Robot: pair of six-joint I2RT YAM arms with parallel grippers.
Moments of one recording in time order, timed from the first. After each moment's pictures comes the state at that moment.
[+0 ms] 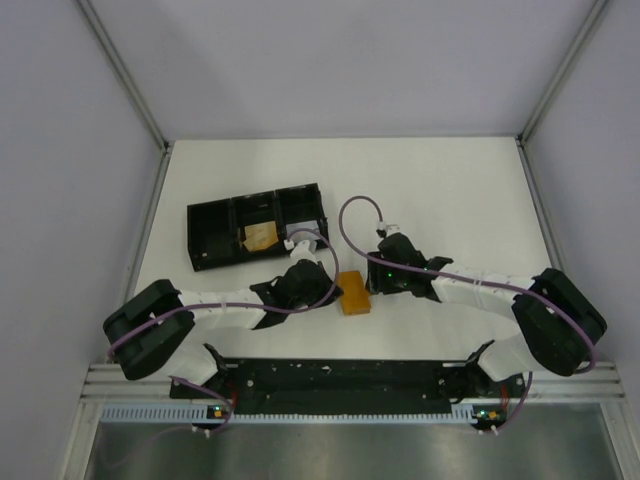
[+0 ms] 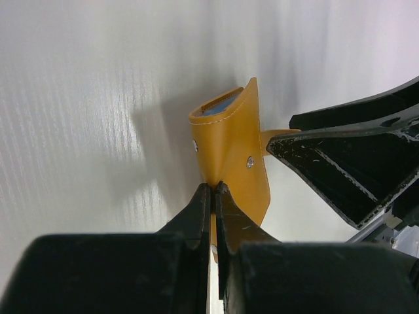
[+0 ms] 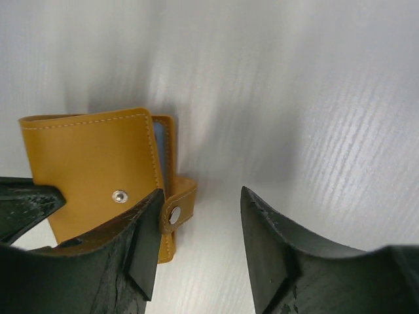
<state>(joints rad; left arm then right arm) -0.93 1.42 0.52 0.26 -0.15 -1.04 0.74 1.42 0.67 -0.15 0.06 0.55</state>
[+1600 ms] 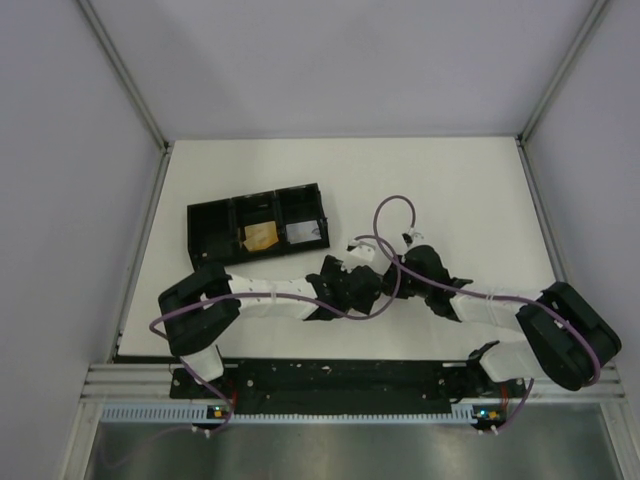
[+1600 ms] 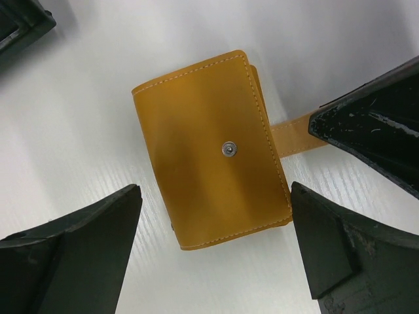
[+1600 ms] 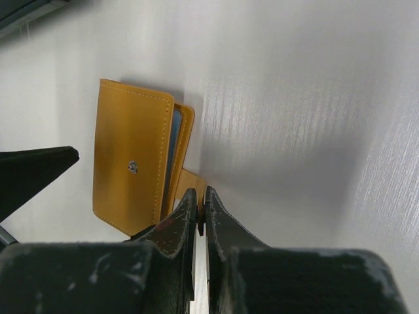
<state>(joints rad) -1.15 1.71 0.96 -0.17 -0.54 -0.58 0.61 1.33 0.39 0.27 -0.08 0.72</state>
